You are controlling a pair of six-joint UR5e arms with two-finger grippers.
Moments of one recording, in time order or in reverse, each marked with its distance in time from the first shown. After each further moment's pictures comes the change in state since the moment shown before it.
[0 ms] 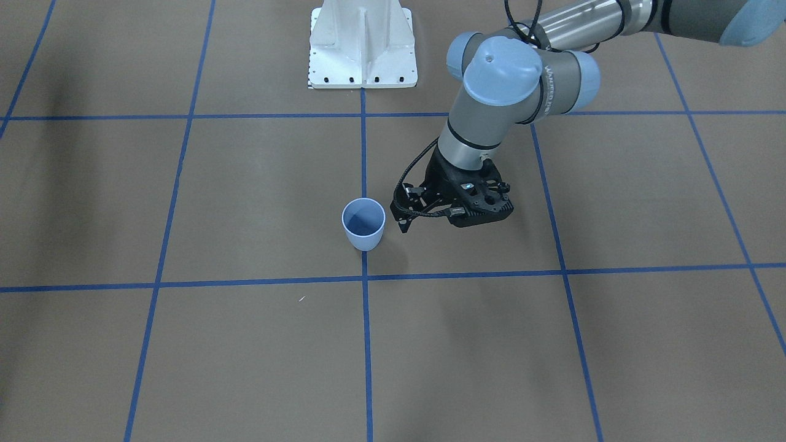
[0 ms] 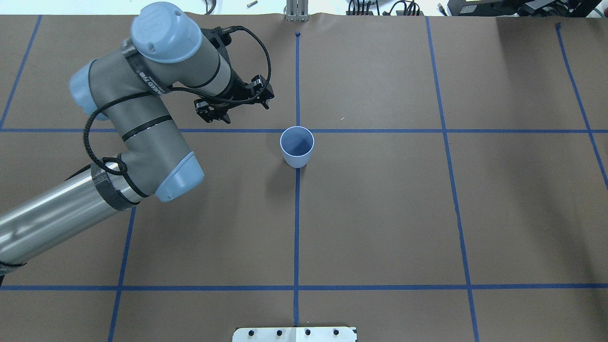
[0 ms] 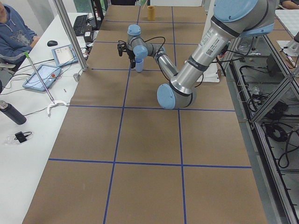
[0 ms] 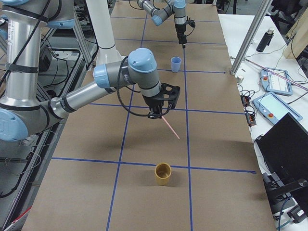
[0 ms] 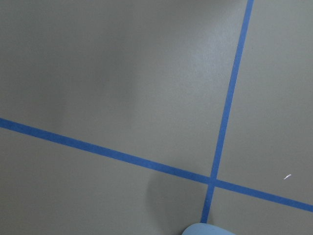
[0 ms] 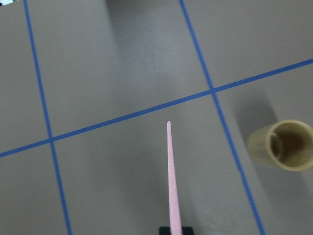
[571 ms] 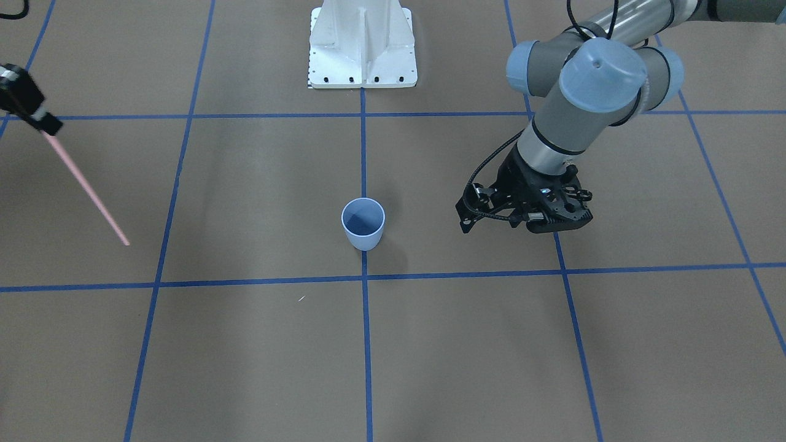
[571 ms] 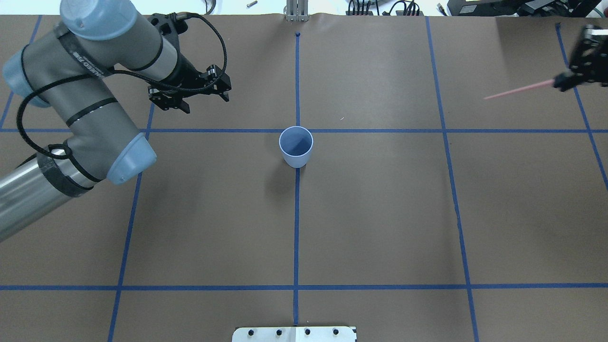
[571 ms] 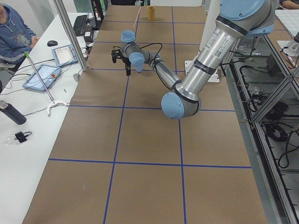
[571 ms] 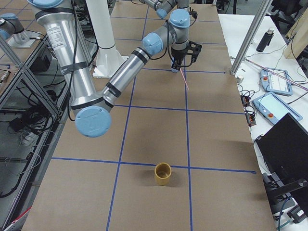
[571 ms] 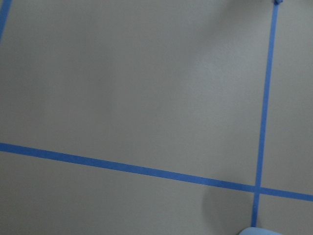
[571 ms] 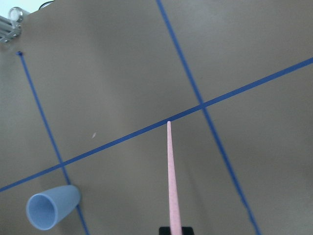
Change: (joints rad) left arm -0.108 0.125 -0.060 -0.004 -0.109 0.159; right arm -0.388 0.499 -0.093 -0.004 0.046 0.678
